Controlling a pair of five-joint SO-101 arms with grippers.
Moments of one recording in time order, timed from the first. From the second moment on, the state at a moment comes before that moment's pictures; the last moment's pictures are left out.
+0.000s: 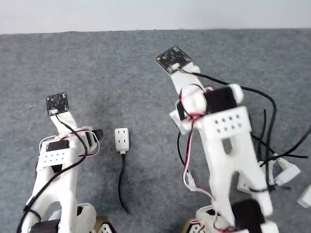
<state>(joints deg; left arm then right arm) -14.2 -25.5 63.4 39.3 12.3 -18.6 -13.9 -1.5 94.0 18.2</state>
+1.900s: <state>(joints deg) -14.2 -25.5 63.4 39.3 12.1 -11.5 -28.0 61.9 57.8 14.3</state>
